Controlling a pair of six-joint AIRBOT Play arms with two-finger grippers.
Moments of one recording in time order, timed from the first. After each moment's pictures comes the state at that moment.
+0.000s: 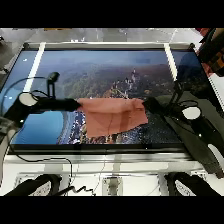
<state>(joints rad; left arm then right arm) -0.06 -1.18 0.95 0.86 -0.99 -1.07 0.09 -1.03 0.74 -0.78 0.68 1.48</state>
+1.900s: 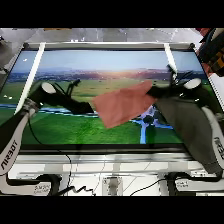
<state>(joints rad) -0.10 -1.50 1.23 0.84 -1.29 -1.12 -0.11 -1.46 1.26 -0.81 0.97 1.15</state>
